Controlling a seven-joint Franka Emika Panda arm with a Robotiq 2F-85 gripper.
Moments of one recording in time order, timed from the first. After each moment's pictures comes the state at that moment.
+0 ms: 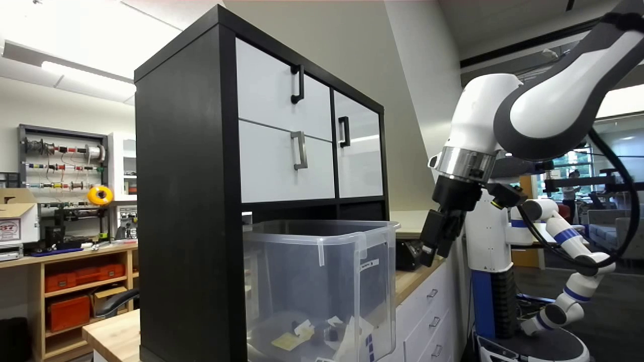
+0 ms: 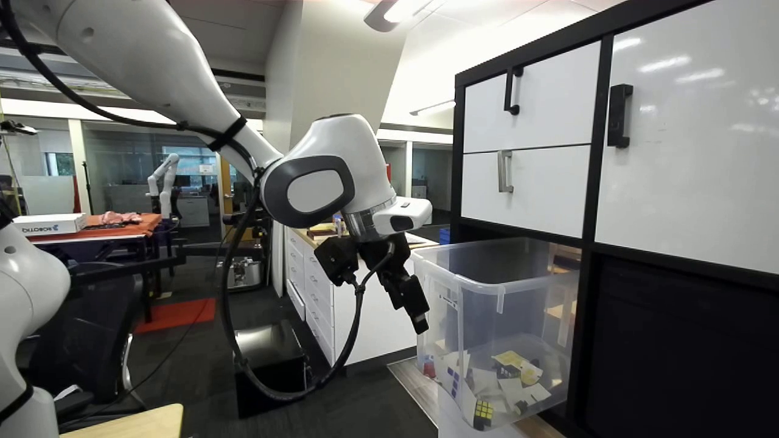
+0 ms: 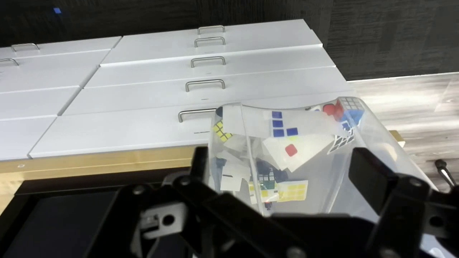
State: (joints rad) arm -0.06 -0.26 0.01 -2.60 -0.01 2.73 0.07
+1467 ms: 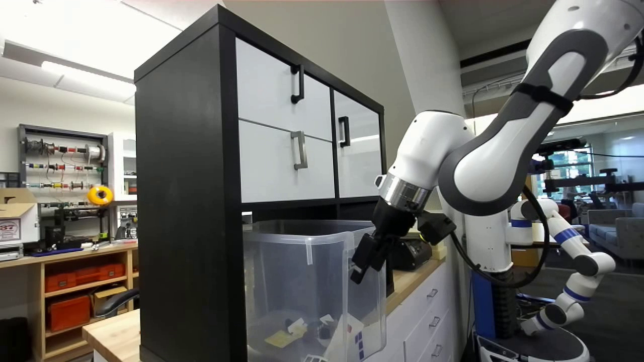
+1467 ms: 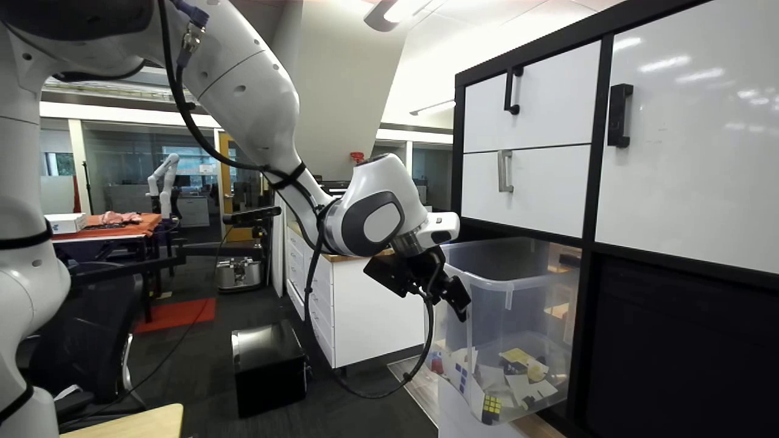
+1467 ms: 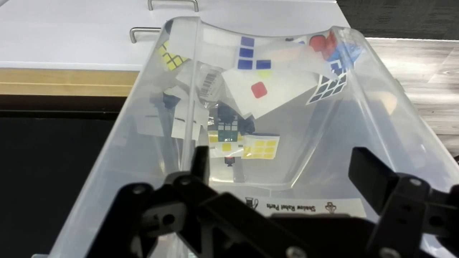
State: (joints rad) arm -0.07 0.11 0.07 -2.34 -0.22 2.99 0.22
